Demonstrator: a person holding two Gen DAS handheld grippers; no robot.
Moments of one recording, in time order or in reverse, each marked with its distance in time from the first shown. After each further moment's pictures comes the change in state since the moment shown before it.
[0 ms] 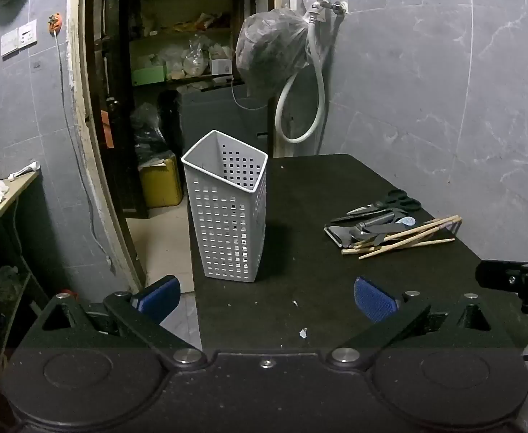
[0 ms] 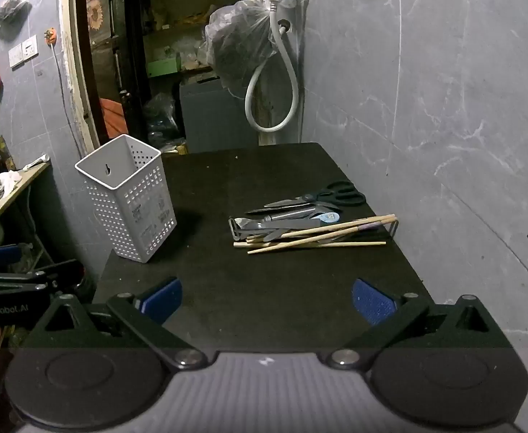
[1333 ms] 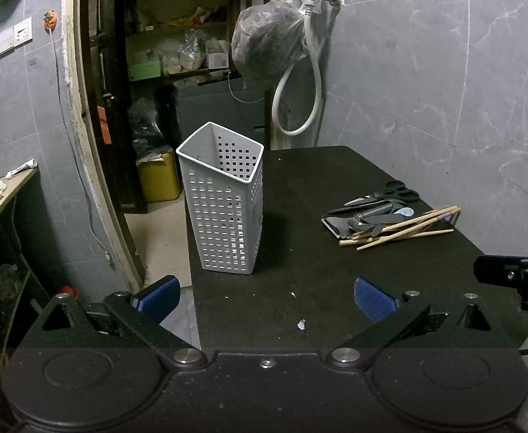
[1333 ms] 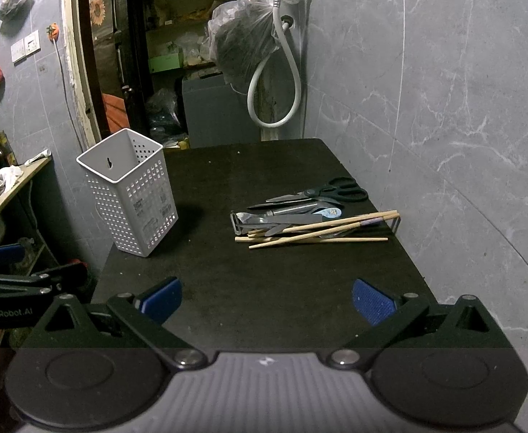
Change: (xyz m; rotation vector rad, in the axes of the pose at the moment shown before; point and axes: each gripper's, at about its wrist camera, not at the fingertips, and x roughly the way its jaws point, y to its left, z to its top) left arm 0.005 -0.004 -0.011 0.005 0.023 -0.002; right arm 0.001 0.000 0.000 -0.002 0.009 -0.003
